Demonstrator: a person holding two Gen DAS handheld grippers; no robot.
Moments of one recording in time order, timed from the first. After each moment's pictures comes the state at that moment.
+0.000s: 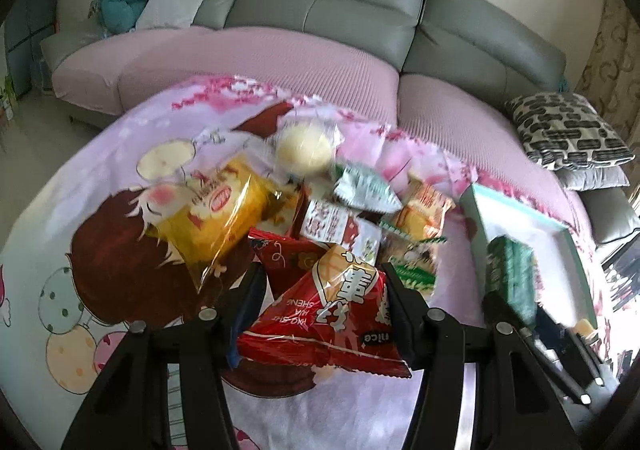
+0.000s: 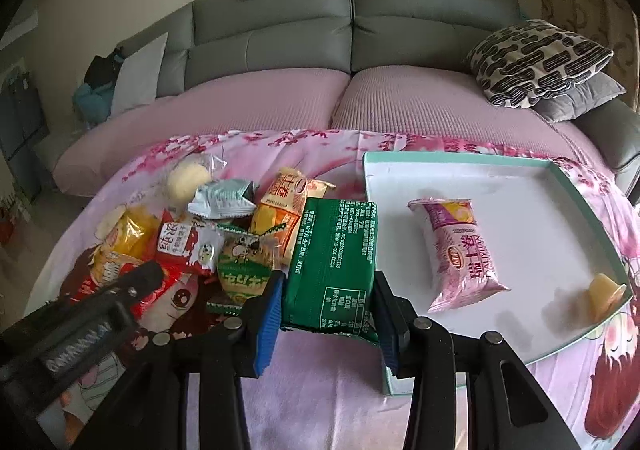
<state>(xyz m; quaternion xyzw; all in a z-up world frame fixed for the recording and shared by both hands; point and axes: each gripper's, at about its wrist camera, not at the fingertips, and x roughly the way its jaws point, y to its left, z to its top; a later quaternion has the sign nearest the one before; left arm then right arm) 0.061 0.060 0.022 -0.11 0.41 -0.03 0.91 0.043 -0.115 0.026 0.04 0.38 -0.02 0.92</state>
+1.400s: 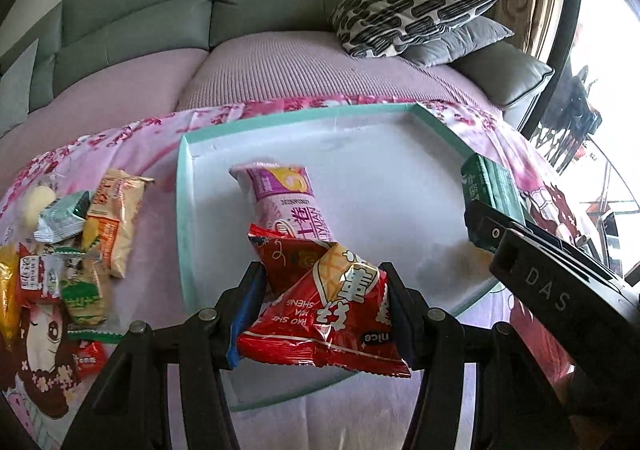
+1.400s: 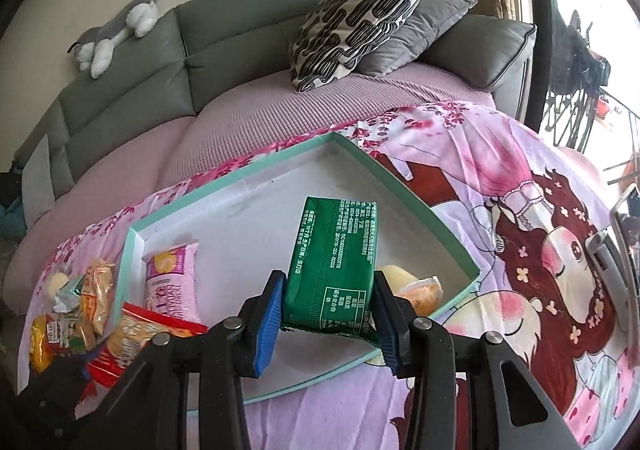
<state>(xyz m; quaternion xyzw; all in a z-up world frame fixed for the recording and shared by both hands) 0.044 -0.174 0.005 0.06 0.42 -0.25 0.87 -0.007 -0.327 0.029 0.17 0.35 -0.21 0.90</state>
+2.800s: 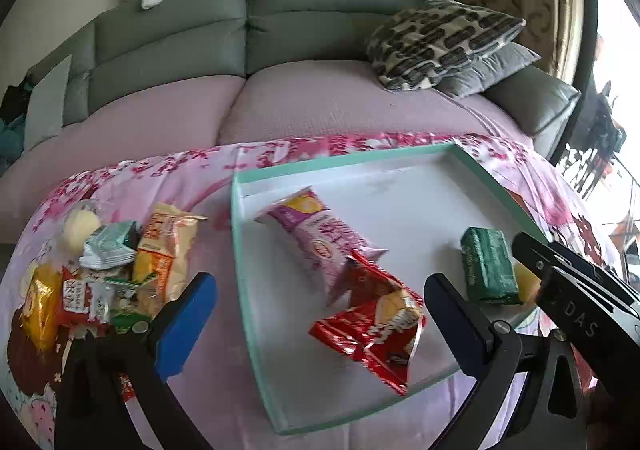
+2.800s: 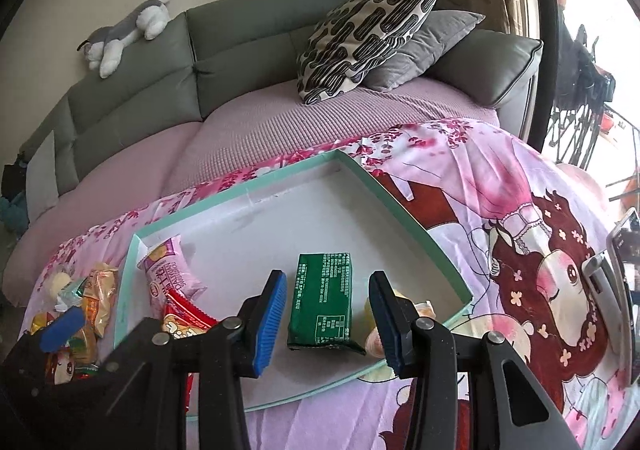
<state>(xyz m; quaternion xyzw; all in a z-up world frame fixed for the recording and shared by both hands) 0.058 -0.156 0.029 0.06 0.37 -0.18 0.91 -0.005 -0.331 0.039 0.15 0.34 -0.20 0.91</state>
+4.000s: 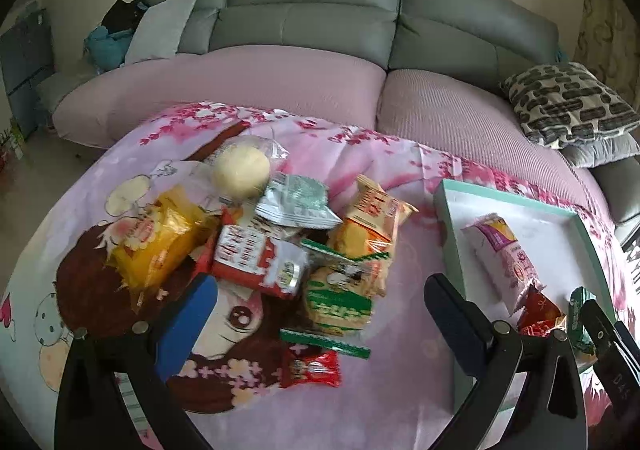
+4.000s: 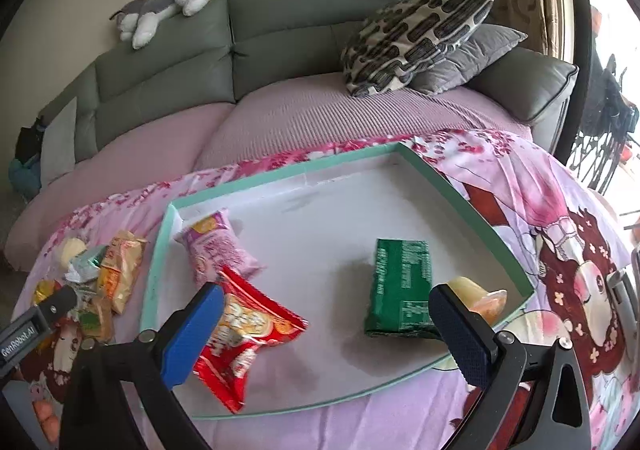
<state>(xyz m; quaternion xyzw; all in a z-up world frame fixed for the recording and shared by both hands) 0.079 -0.014 0.025 -0.04 0.40 0.00 0.92 0.015 -0.275 0.033 0.11 0.34 -0.16 0.92</state>
